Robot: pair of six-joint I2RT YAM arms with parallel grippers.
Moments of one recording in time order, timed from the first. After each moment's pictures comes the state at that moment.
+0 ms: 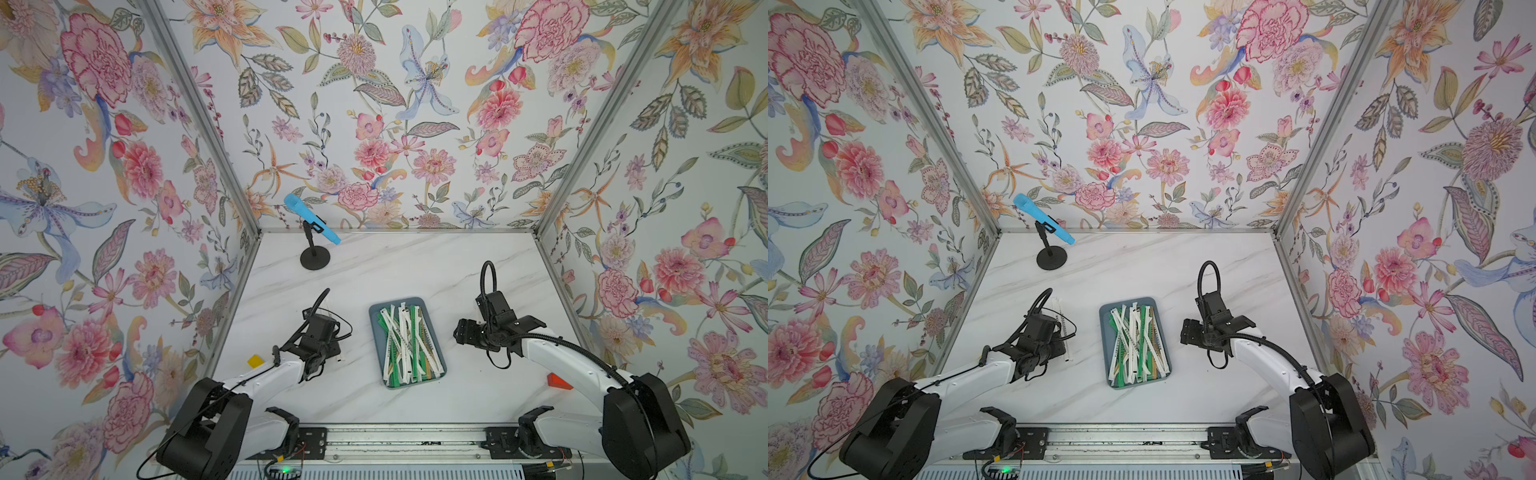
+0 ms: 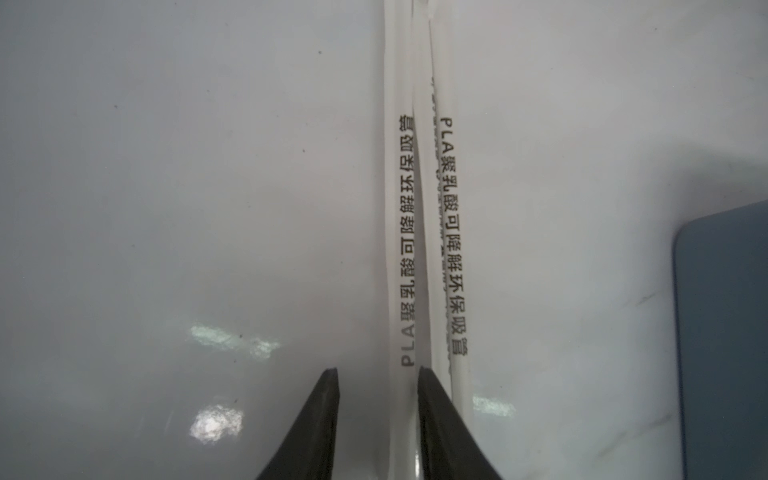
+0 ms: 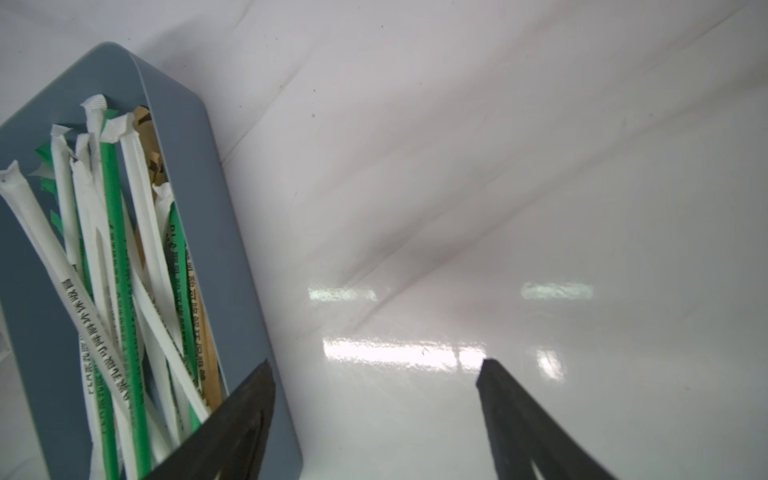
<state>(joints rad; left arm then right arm) -0.41 1.23 0.41 -0.16 -0.21 -0.69 0.43 1.26 0.70 -0.53 -0.07 0.55</state>
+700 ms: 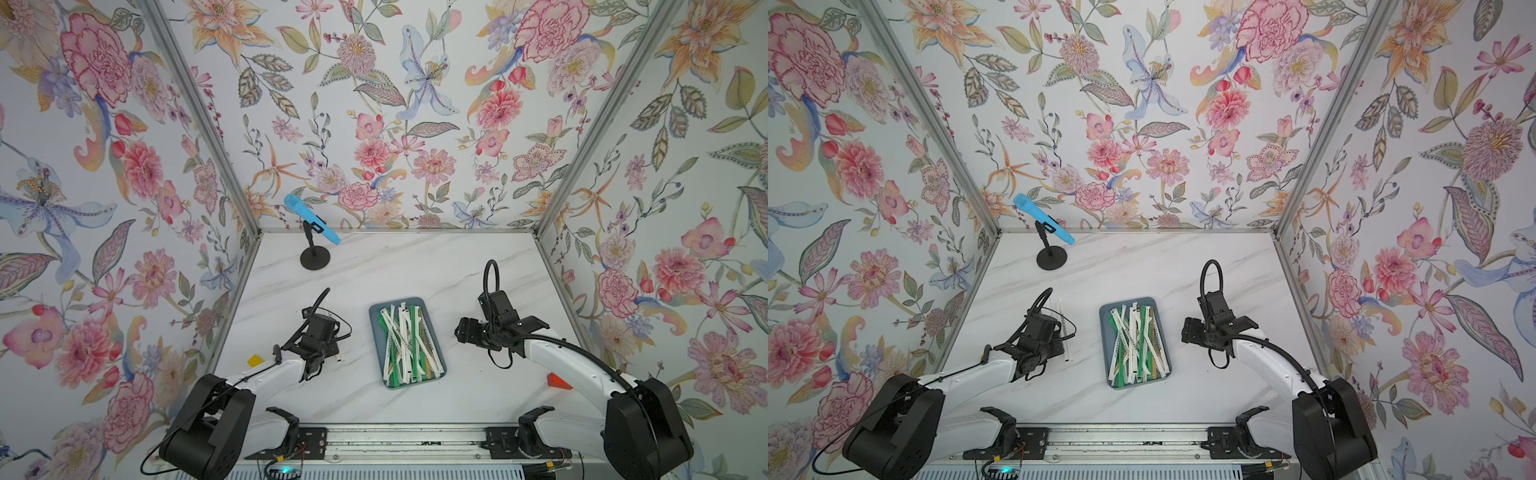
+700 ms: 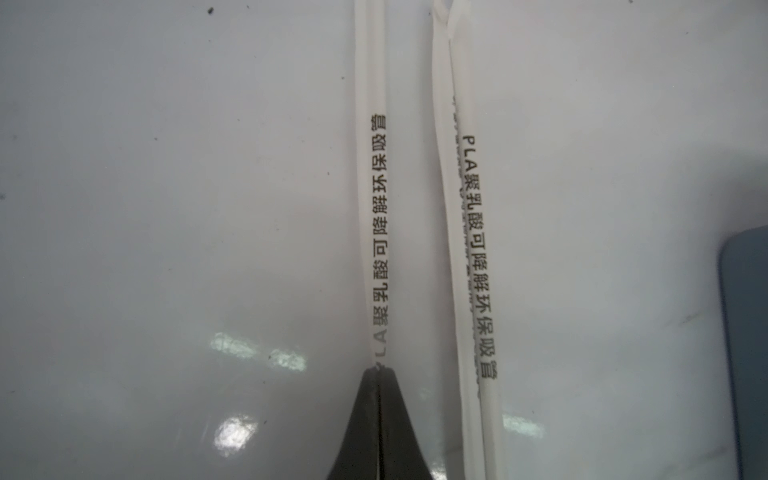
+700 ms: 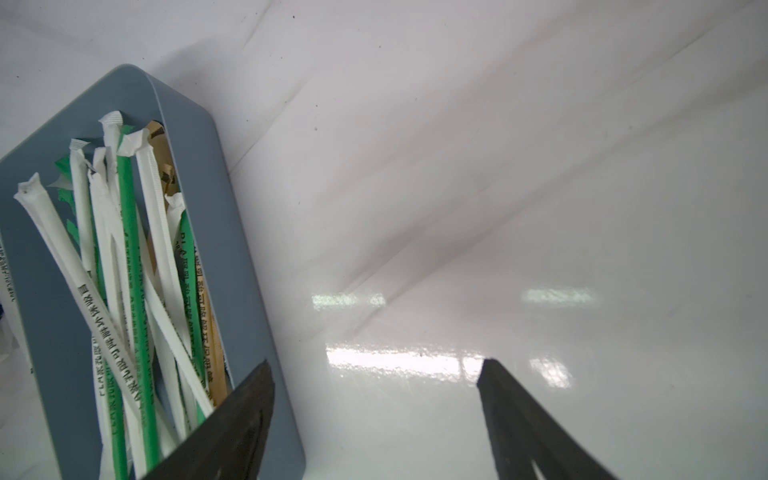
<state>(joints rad) -0.40 1.25 0.40 -0.15 -0.27 -0.64 0.41 1.23 0.70 -0.53 -0.07 0.55</state>
